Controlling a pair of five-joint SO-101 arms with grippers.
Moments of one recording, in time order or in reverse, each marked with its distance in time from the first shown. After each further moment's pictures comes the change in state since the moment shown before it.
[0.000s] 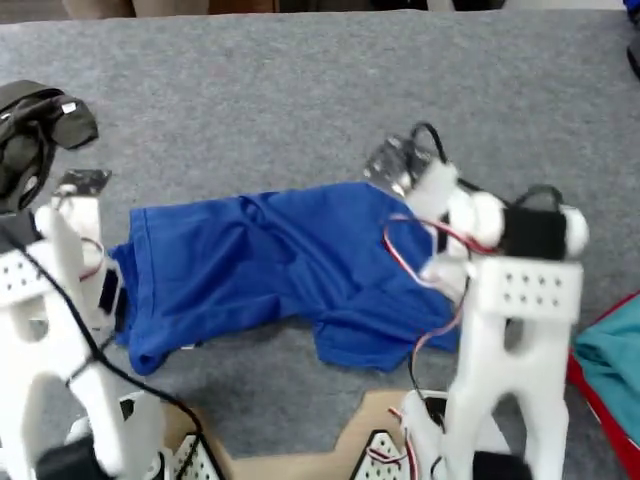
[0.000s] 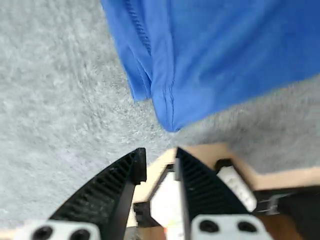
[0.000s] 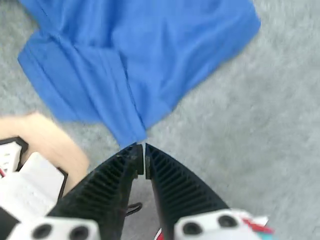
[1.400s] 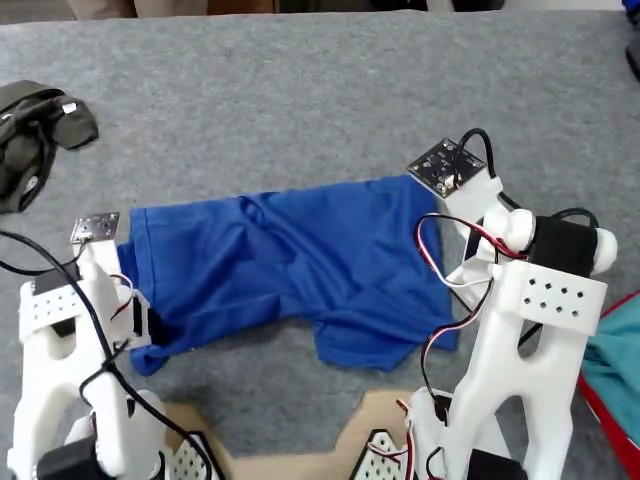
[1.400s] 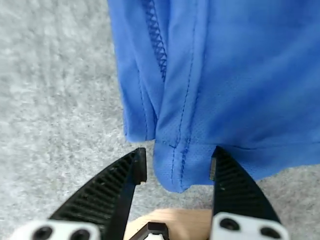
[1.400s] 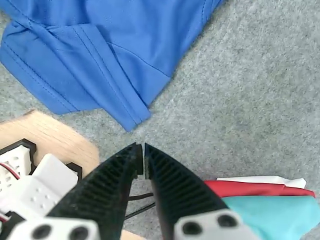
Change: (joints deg) left arm 1.1 2.7 27.5 -31.1 15.6; right arm 7.8 1.1 1.8 0.0 -4.2
